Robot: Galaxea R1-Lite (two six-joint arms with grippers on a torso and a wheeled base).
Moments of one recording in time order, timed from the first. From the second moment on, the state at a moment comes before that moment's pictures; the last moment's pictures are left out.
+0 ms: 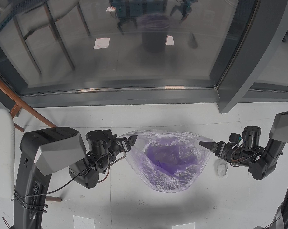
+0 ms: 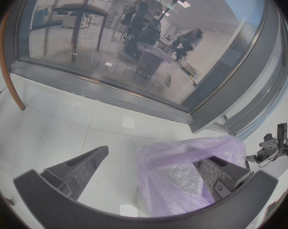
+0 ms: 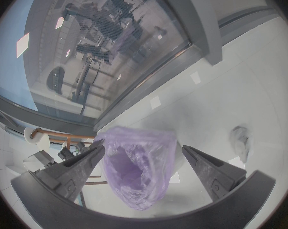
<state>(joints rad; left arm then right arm) -0.41 2.52 -0.99 -1.38 0.02 -0.39 0.17 2.18 -0.50 -1.23 0.47 0.60</state>
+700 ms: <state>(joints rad) -0.42 2.40 -0.64 -1.55 0.00 -0.43 0.10 2.03 -0.41 -1.23 0.49 0.59</state>
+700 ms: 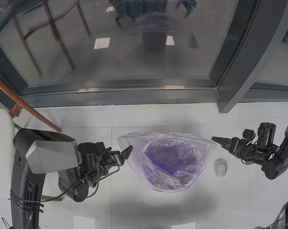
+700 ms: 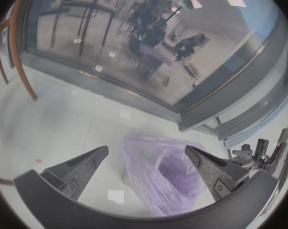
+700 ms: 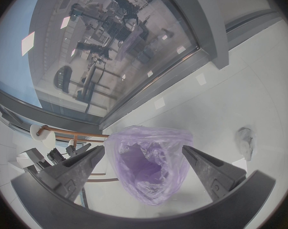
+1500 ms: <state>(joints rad) -0.62 2.15 -1.10 -0.76 0.00 -1.02 0.29 2.13 -0.73 -1.03 0.38 0.67</state>
